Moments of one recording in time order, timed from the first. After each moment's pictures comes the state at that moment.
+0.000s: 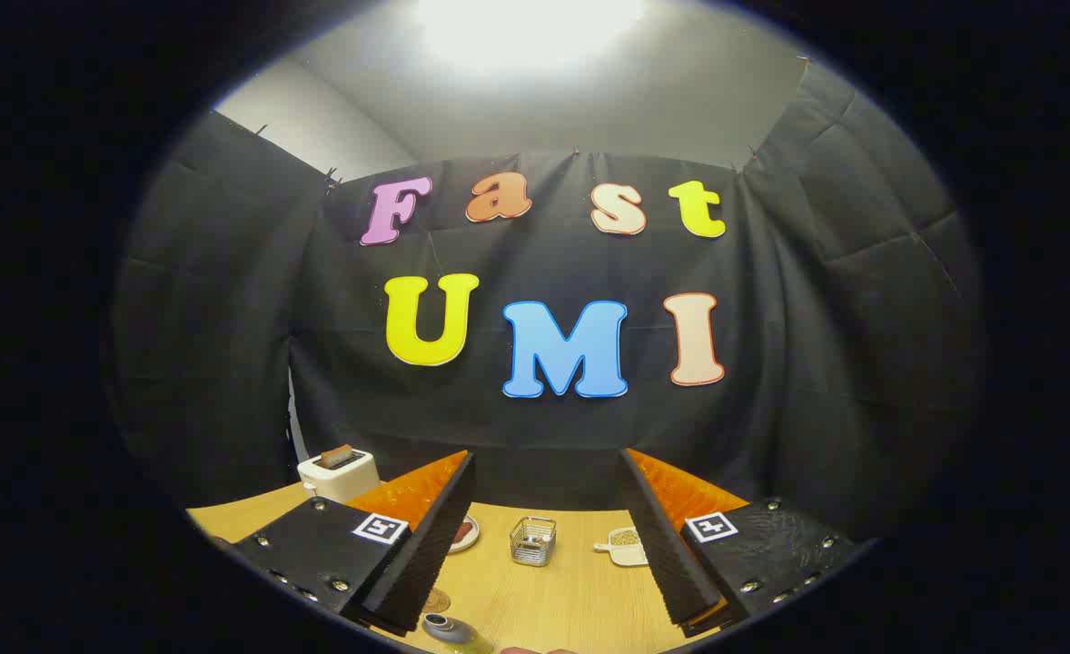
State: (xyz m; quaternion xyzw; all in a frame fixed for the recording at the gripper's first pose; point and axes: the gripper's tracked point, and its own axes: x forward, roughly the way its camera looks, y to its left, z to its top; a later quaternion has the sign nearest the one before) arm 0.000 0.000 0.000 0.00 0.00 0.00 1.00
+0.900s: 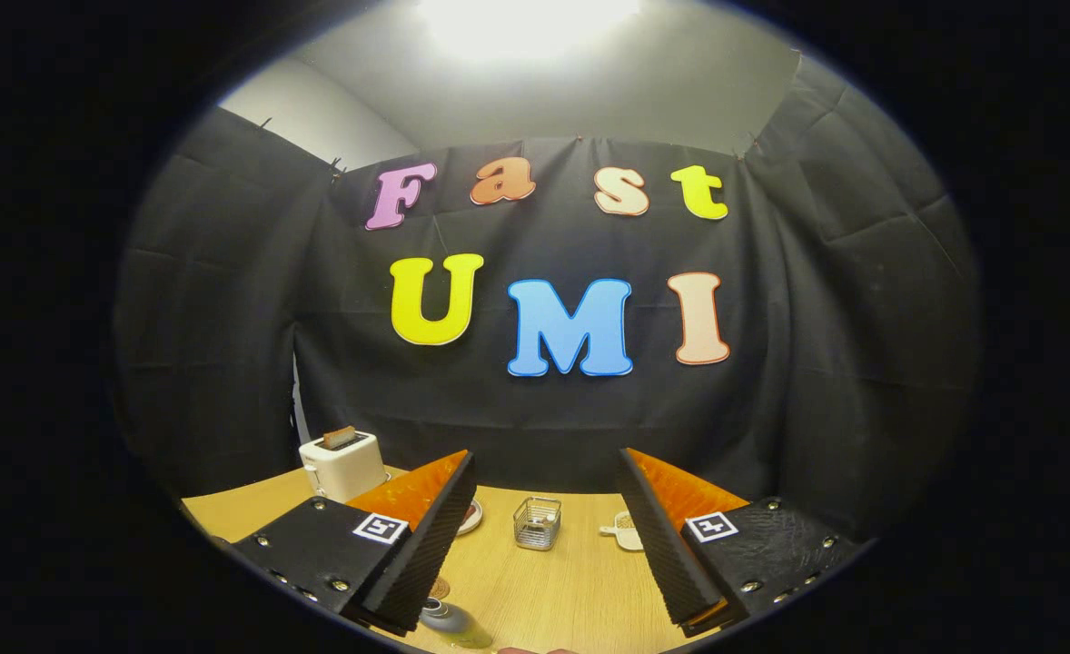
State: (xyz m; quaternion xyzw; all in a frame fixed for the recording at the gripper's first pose) arm -0.006 0.005 -0.047 0.00 0.02 0.01 1.00
